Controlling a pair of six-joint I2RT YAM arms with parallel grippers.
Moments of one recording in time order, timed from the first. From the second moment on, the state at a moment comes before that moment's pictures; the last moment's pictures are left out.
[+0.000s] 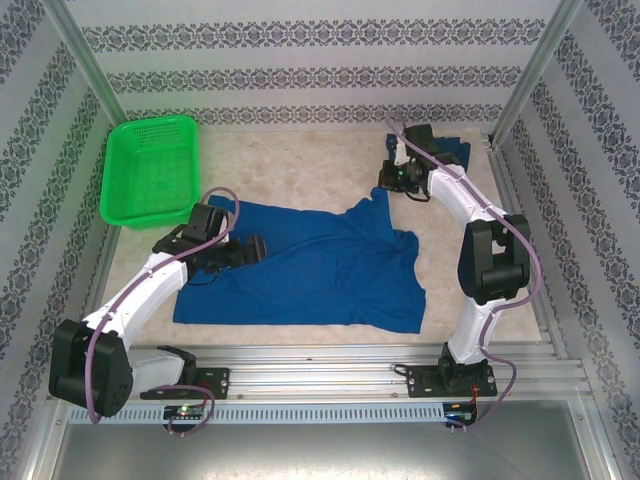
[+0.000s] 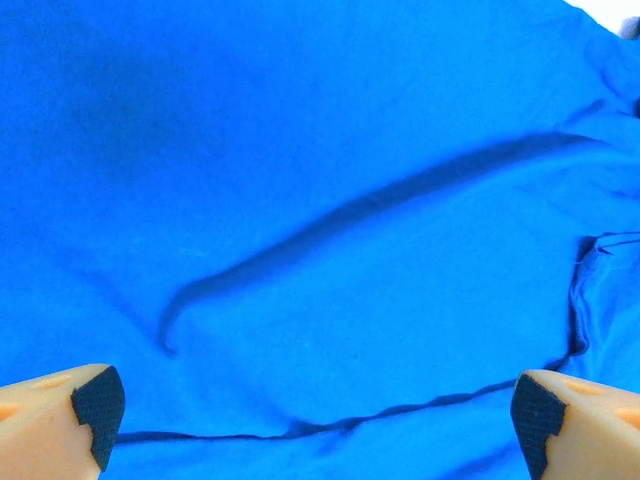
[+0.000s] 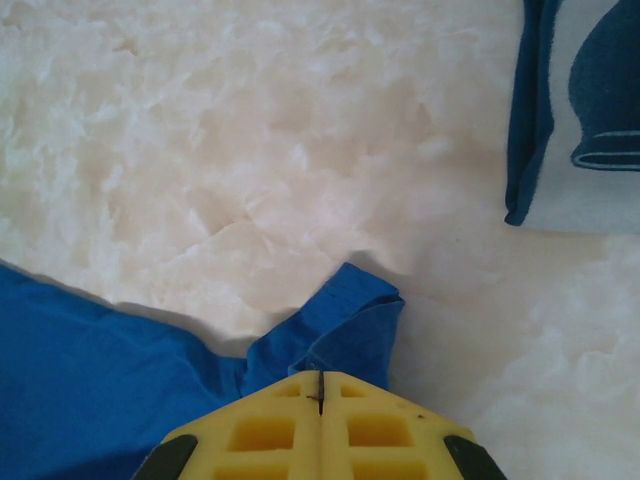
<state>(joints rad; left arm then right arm) -0.25 1.21 0.82 -0.62 0.20 -0.51 0.17 1.89 1.53 -0.59 -0.27 0.31</state>
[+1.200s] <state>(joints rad) -0.25 1.22 0.81 -0.61 0.19 -0.52 0.60 1.89 1.42 -0.84 0.05 0.08</state>
